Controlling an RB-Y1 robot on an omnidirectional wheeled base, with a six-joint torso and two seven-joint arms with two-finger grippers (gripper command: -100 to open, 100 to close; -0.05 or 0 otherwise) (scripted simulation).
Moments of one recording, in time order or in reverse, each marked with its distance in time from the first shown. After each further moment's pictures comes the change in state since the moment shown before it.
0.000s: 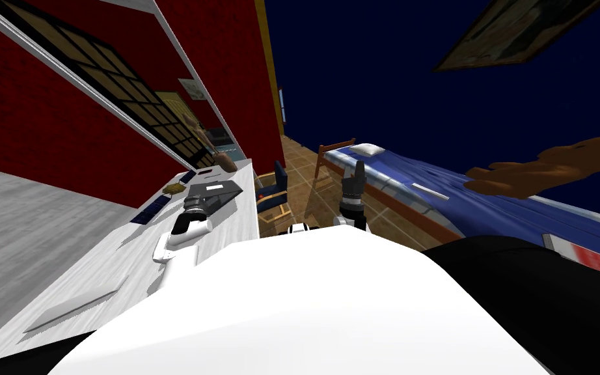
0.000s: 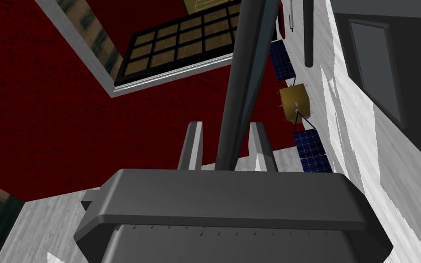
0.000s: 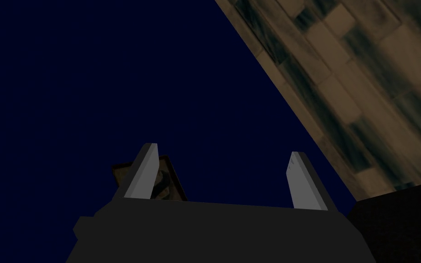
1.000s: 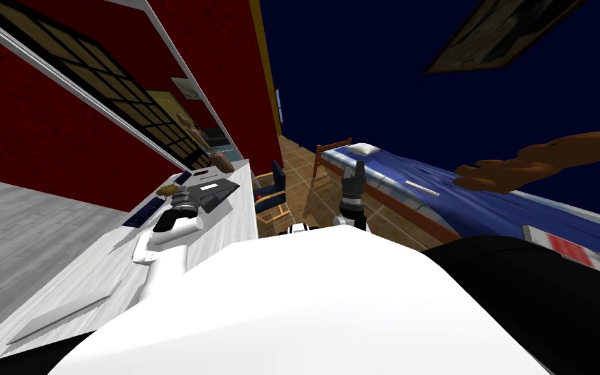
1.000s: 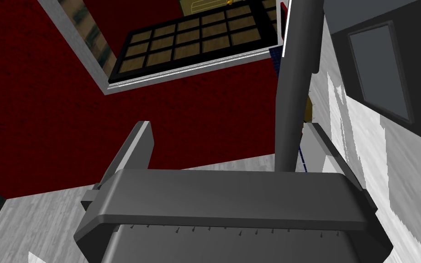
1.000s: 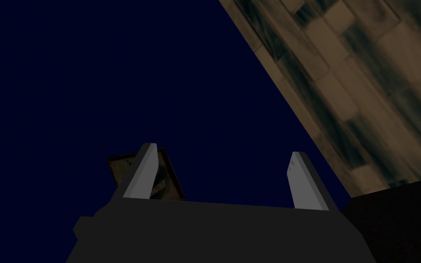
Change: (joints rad) left arm 0.003 0.058 0.027 -0.095 0.057 0.140 0.048; right arm 0.000 0.000 0.000 0.000 0.000 0.000 0.000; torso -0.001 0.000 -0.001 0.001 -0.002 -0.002
